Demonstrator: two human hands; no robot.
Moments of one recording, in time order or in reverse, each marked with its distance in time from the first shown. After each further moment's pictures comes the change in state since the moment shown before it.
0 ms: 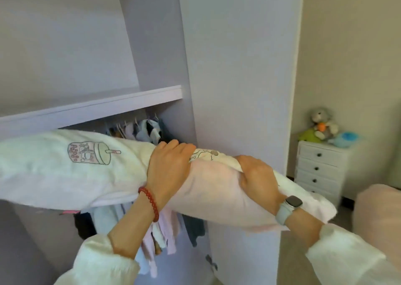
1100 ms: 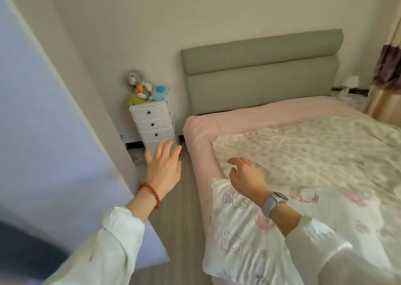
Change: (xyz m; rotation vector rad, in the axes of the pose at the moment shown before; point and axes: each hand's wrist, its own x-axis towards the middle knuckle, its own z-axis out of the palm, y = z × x) left_hand -0.022 0.346 0.098 -0.669 -0.295 0.487; right_hand -0.302 0.116 -0.170 -0.300 -0.018 1.144
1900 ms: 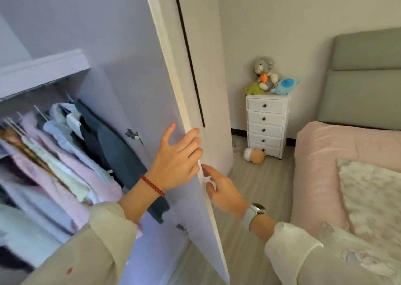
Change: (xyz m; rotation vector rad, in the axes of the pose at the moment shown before) left_hand -0.068 -0.201 -0.108 0.721 0.160 0.142; right_hand 0.036 -0.253 0.179 0.552 -0.562 -0.686
